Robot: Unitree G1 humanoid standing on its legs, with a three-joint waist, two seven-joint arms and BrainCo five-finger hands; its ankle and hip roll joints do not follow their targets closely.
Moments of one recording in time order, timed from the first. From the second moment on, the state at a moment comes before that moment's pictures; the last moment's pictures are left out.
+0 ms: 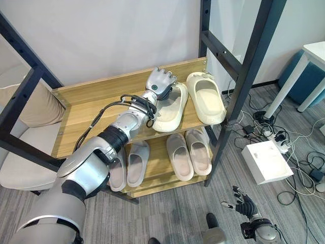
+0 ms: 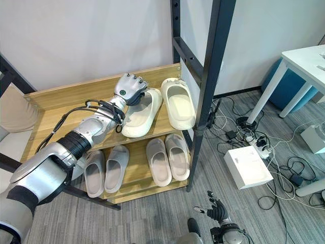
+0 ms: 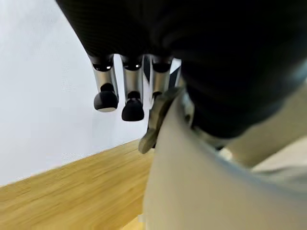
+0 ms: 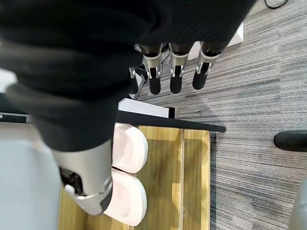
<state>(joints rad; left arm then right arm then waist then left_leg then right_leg) -1.12 0.45 -0.84 0.79 0.89 0.08 0.40 0.18 -0.43 0.29 0.53 0.24 -0.17 -0.13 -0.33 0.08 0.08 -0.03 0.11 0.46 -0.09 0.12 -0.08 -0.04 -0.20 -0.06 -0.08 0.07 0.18</state>
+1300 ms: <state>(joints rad) -0.49 0.58 -0.59 0.03 -0.73 -0.08 0.10 0.20 -0.35 0.27 0.50 0.28 -0.07 -0.07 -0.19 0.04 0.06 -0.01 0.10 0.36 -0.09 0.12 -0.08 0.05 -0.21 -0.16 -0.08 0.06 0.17</state>
